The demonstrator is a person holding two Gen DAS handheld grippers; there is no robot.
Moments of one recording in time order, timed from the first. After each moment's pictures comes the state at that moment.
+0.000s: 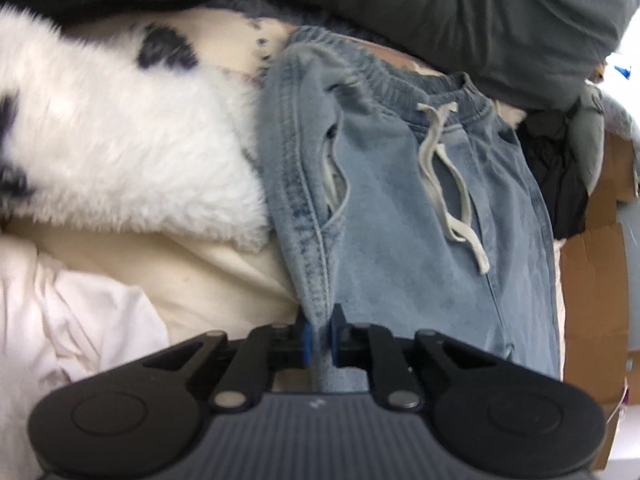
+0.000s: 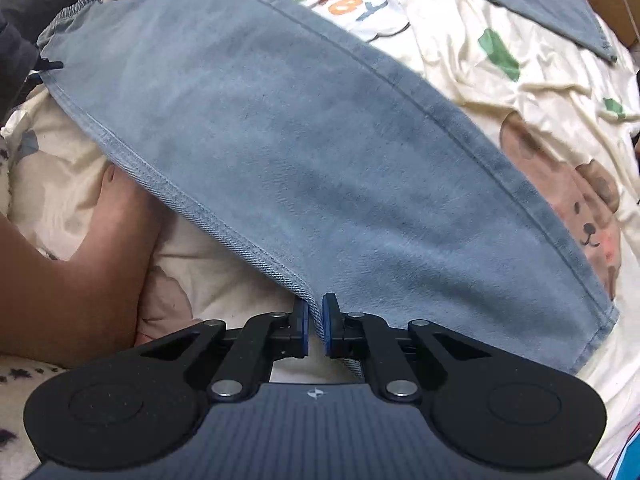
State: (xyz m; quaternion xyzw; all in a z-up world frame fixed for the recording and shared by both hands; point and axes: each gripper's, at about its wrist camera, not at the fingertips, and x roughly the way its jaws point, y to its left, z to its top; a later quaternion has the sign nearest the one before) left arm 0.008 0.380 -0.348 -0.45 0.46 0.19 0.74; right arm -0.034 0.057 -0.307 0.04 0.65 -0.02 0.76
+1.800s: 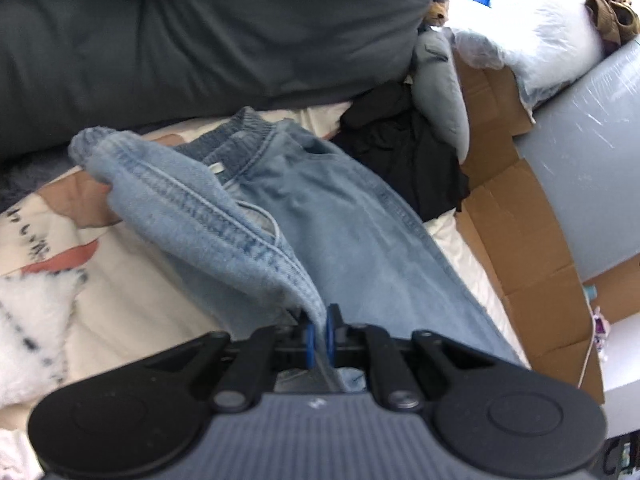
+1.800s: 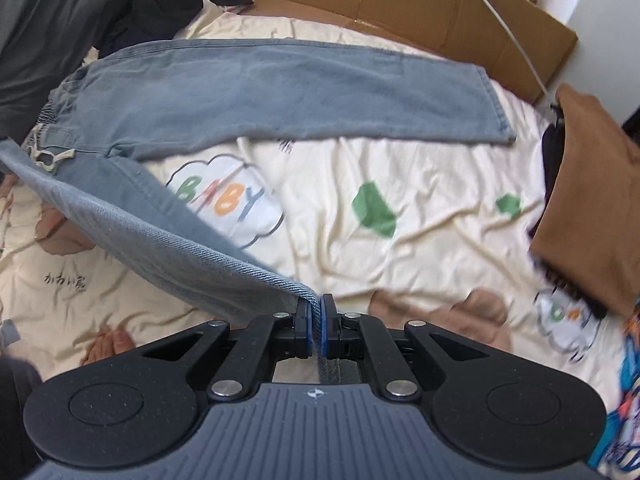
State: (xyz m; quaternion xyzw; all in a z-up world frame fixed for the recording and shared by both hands) left arm 0.149 0.304 -0.231 -0.34 0.44 0.07 0.83; right arm 0.082 -0.037 -0.195 0.06 0.57 -0.13 0.81
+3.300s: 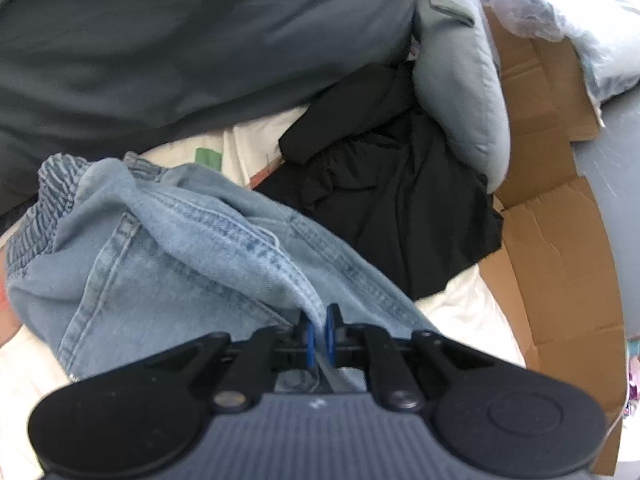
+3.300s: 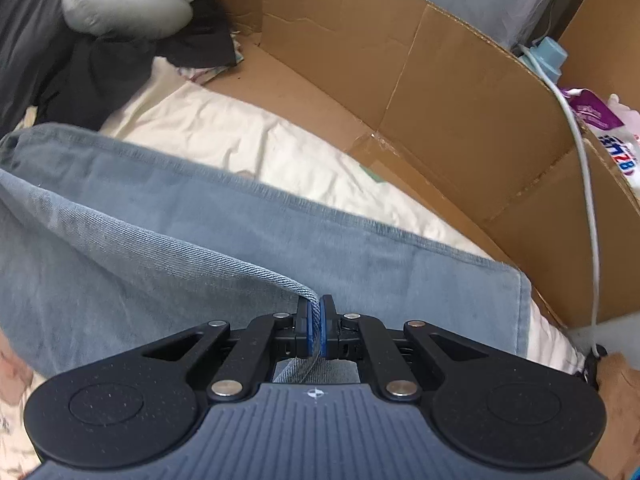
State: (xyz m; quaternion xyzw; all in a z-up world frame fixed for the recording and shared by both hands) left arm 0.384 0.271 -0.249 -0.32 0.52 0.12 0.79; right arm 0.392 -0.184 -0.236 -0.02 0.56 -0.06 0.83
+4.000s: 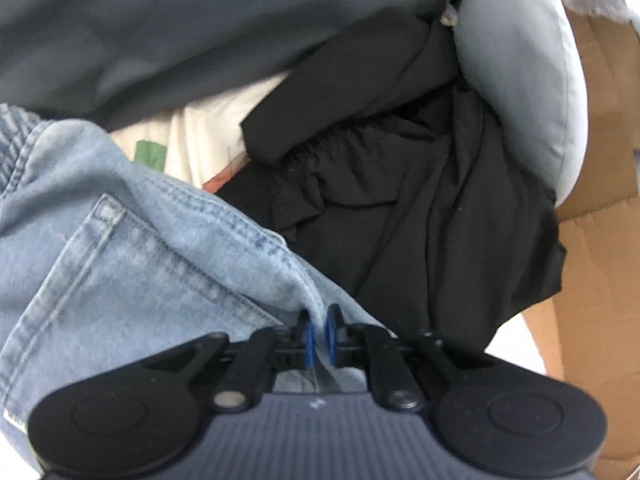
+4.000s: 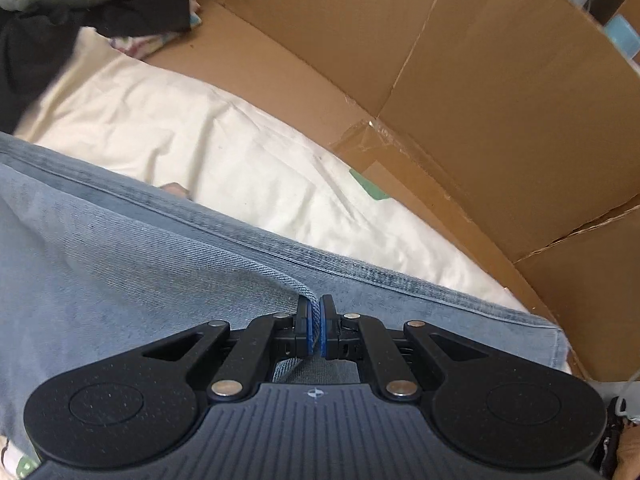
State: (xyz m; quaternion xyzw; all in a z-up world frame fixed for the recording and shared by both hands) left arm 0.460 0.255 -0.325 -0.31 0.54 0.14 0.77; right arm 0.480 -0.218 -0.333 -0.04 0.59 -0.07 0.80
